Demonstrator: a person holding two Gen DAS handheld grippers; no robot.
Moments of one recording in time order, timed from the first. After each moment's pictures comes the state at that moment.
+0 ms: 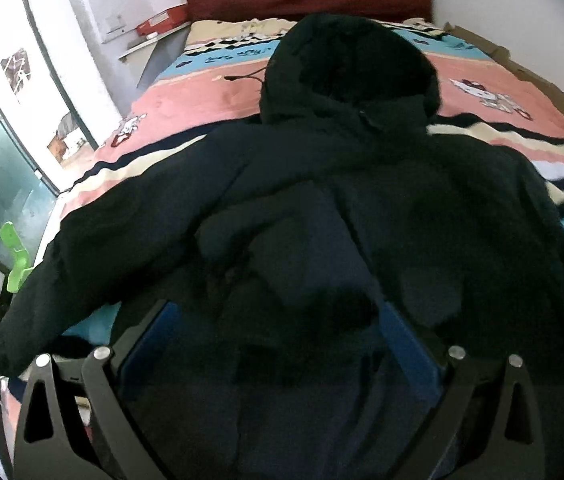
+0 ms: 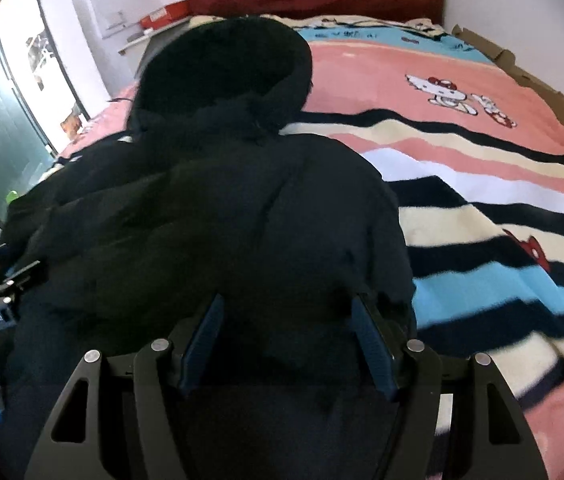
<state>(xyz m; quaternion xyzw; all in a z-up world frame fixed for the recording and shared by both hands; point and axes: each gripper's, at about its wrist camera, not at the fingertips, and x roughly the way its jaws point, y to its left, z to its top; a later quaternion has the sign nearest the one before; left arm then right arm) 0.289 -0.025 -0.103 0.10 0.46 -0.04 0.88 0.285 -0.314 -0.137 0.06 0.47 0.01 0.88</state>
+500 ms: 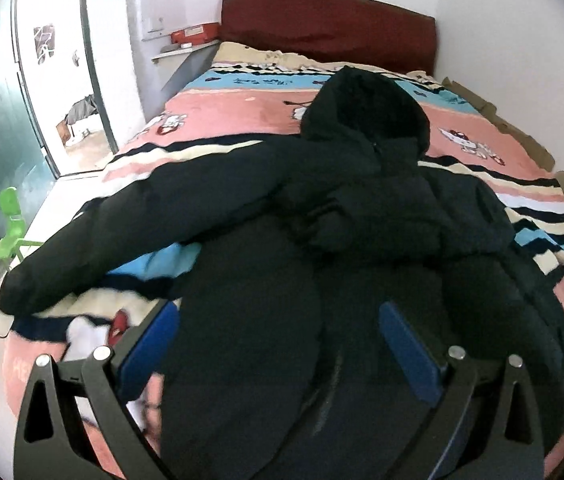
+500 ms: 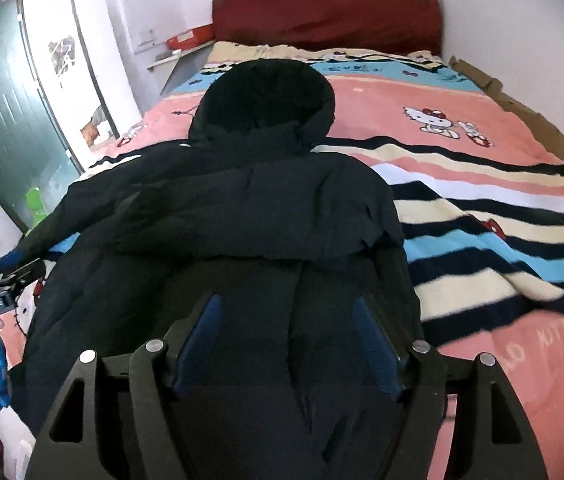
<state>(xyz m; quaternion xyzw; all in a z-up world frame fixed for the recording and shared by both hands) 0.179 0.085 -0.058 0.01 0.41 -0.06 0.91 0.170 -0.269 -0.072 0.05 0.43 0.01 0.90</state>
